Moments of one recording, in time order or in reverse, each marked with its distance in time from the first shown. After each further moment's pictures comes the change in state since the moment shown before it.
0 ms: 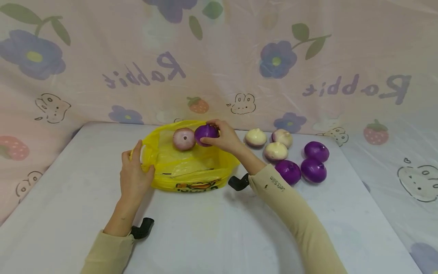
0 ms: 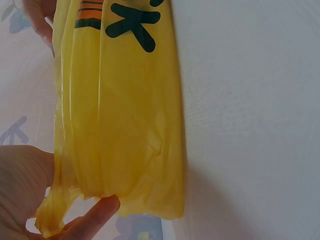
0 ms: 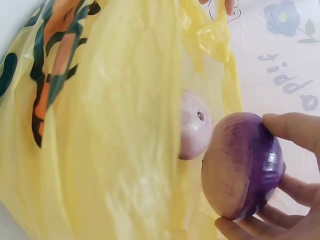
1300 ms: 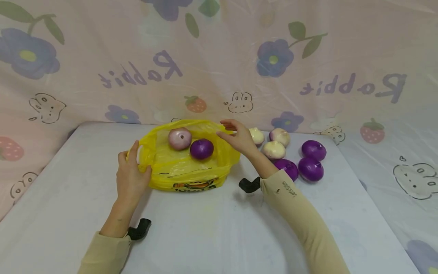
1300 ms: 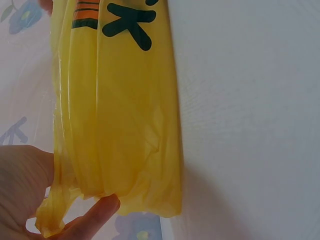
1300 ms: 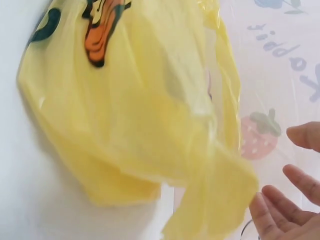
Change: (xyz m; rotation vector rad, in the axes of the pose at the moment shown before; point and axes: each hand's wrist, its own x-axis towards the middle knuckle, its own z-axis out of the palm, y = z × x) left_hand -0.001 0.001 -0.001 0.014 -0.020 -0.023; right_hand -0.021 0.029 -0.024 0.109 0.154 0.047
